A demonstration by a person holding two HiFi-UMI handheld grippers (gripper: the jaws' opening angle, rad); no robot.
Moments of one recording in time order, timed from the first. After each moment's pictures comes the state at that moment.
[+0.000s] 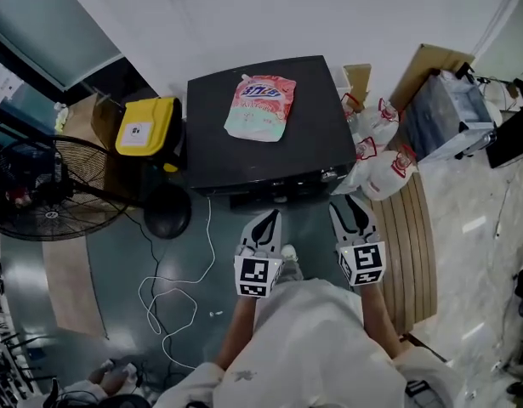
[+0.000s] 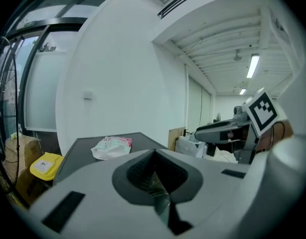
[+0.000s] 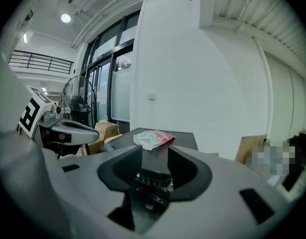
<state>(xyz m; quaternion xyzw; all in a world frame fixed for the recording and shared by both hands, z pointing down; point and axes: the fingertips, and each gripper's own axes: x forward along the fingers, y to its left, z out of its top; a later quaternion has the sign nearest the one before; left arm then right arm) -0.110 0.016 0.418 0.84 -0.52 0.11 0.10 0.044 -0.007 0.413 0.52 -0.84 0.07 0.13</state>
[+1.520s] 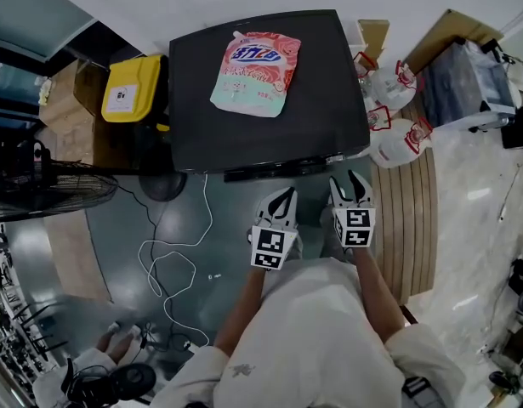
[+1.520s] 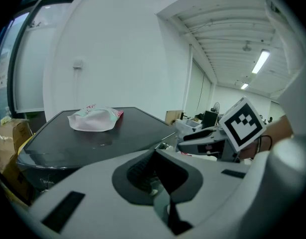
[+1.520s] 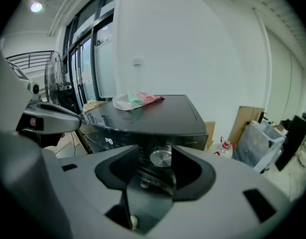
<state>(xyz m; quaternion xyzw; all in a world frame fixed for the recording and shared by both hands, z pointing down) -0.062 -0.046 0.545 0.84 -0.48 0.18 0.18 0.072 -0.086 0.596 0.53 -0.79 0.19 0.23</state>
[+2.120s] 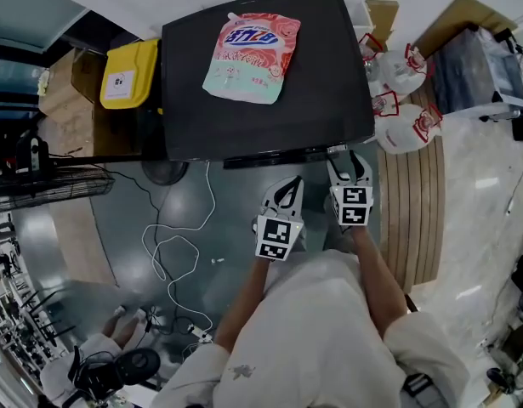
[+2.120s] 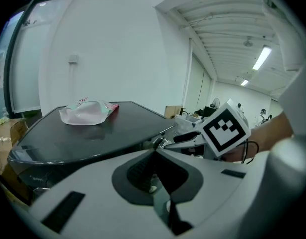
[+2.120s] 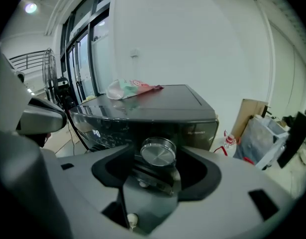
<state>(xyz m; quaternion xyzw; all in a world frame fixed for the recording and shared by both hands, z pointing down) -0.038 -0.054 0.567 0.84 -0.47 0.21 0.19 0.073 -0.114 0.644 0.52 -0.79 0.21 0.26</state>
